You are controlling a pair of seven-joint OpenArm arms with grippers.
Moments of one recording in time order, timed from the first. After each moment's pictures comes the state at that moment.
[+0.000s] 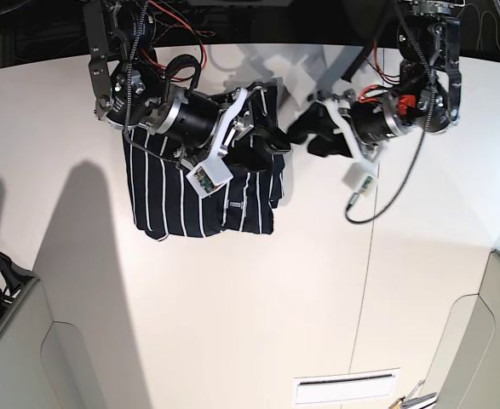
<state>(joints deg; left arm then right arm) 12.8 -12.2 -8.2 98.7 -45.8 -31.6 59.9 -12.0 0.8 -10.7 105.0 30.7 32.6 -49.0</state>
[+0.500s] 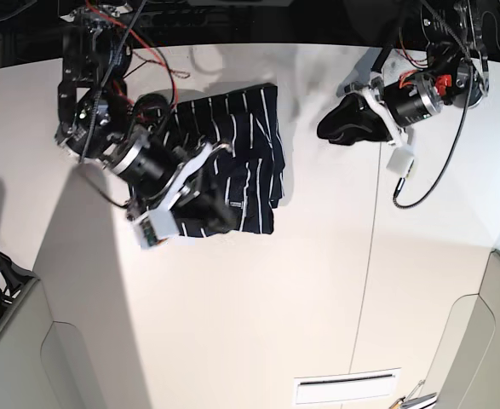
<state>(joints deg) 19.1 -12.0 -17.5 100.6 -59.0 -35.7 63.2 -5.9 0.7 -0.9 109.4 26.7 31.1 -45.6</state>
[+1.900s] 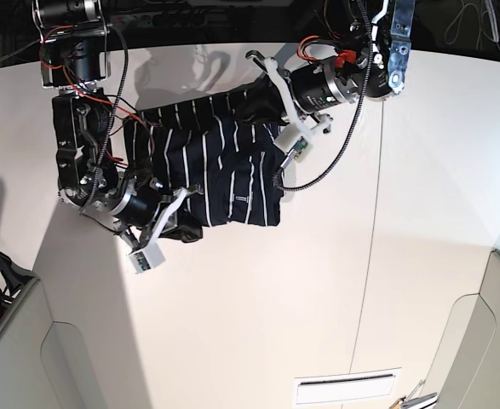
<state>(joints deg) 20.1 -4.7 5.5 102.7 -29.9 -35.5 45.0 9.4 7.3 -2.9 77.7 24.4 32.4 -41.1</state>
